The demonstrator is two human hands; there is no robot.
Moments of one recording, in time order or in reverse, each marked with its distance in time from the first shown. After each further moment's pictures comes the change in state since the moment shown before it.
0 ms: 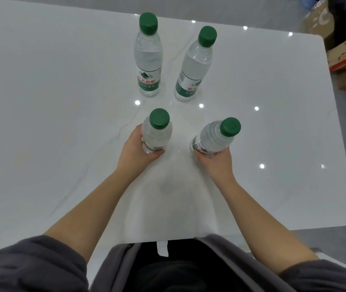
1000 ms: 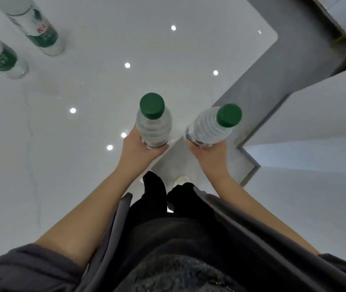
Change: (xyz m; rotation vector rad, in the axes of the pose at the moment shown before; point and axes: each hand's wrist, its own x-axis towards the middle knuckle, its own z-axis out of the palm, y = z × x) left_hand -0.146 0.014 0.072 0.192 -0.673 0.256; right_hand -0.259 0.079 -0.015 0.313 0.689 0.322
